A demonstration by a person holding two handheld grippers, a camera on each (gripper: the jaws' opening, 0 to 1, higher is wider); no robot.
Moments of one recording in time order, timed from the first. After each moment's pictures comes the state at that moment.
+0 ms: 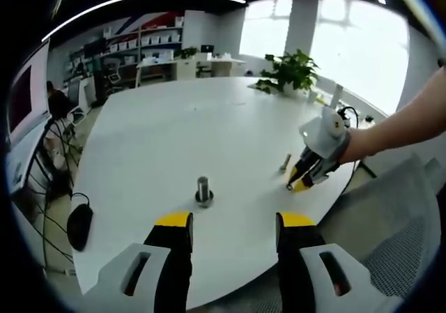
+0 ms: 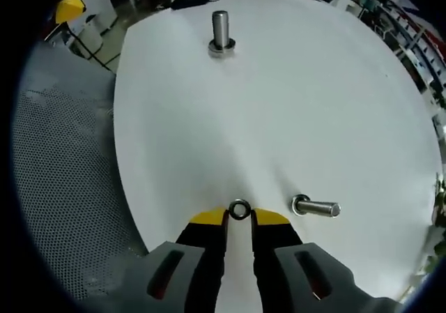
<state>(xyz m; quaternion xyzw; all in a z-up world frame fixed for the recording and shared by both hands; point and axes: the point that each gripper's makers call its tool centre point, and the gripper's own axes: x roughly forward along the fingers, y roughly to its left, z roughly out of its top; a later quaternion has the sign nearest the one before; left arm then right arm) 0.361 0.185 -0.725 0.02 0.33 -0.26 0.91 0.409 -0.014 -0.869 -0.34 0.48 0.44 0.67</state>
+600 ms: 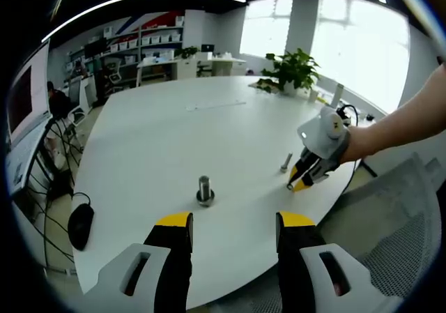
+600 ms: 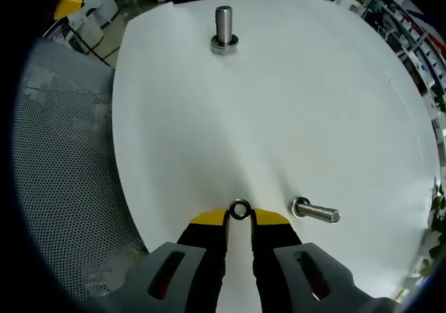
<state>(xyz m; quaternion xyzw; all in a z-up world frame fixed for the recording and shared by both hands) 0.361 0.186 -0.726 0.02 0.33 -0.25 0.91 0.410 -0.013 -0.871 -0.36 0.49 0.44 0.66</state>
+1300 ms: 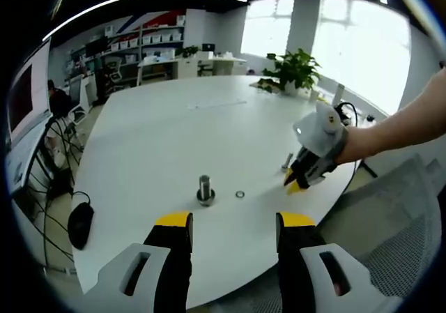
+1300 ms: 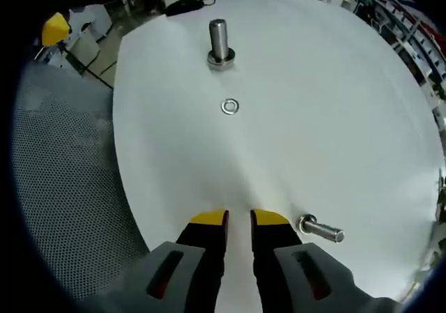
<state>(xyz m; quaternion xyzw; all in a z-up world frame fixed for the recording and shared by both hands) 0.361 0.186 -0.726 0.02 0.33 -0.25 0.91 0.415 0.025 -0.862 -0.32 0.48 0.45 0.68</state>
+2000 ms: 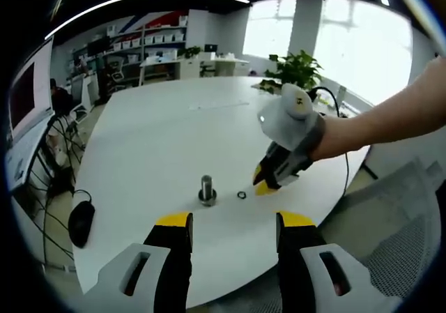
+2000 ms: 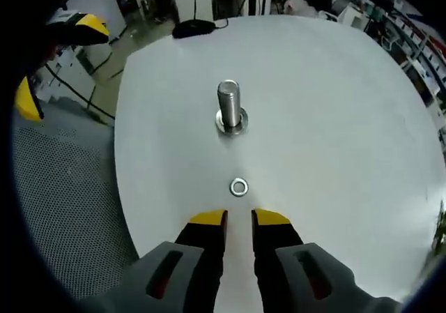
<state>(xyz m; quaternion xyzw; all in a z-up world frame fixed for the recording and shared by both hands) 0.361 0.189 -0.726 0.02 0.33 -0.25 0.91 0.441 0.093 -0.853 -0.31 0.46 0.48 0.68</state>
